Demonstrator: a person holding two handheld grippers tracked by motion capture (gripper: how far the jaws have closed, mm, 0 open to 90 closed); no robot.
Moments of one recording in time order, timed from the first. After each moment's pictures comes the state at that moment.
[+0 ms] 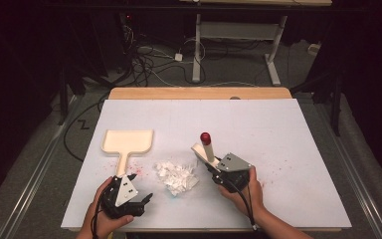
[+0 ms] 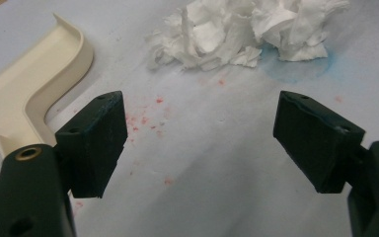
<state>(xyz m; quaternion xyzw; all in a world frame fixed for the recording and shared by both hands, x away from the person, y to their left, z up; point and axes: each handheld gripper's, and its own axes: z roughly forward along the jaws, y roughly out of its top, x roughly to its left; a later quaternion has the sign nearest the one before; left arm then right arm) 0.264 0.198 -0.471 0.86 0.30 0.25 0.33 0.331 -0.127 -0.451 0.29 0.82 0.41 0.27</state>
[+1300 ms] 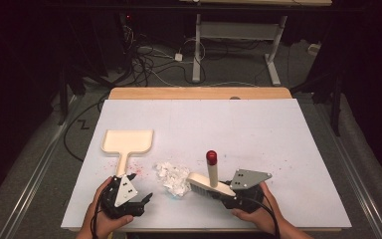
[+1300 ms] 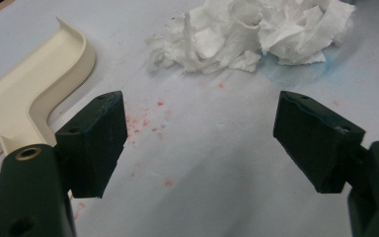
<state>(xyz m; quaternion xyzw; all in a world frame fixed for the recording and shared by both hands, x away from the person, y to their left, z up) 0.264 0.197 -0.469 0.85 0.31 0.25 0.34 0.289 -0.158 -0.435 0.20 0.87 0.45 0.11</state>
